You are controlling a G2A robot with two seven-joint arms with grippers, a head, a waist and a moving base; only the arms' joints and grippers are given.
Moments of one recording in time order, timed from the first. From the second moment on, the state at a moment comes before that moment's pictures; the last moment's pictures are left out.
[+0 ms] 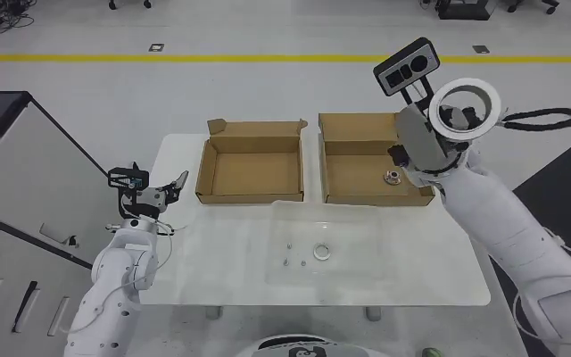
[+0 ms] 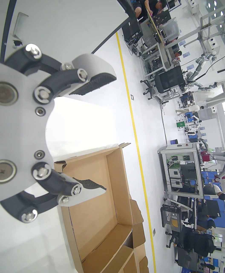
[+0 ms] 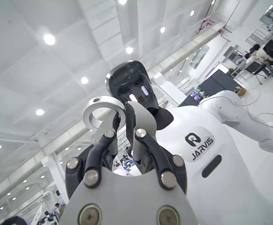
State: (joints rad) left arm 1.73 -1.15 -1.60 -1.80 1.33 0.00 0.00; right arm -0.80 -0.90 0.86 -1.80 1.76 -0.20 1.30
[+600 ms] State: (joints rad) left arm 1.73 -1.15 -1.60 -1.80 1.33 0.00 0.00; right arm -0.81 -0.97 0.93 -1.75 1.61 -0.25 1.33
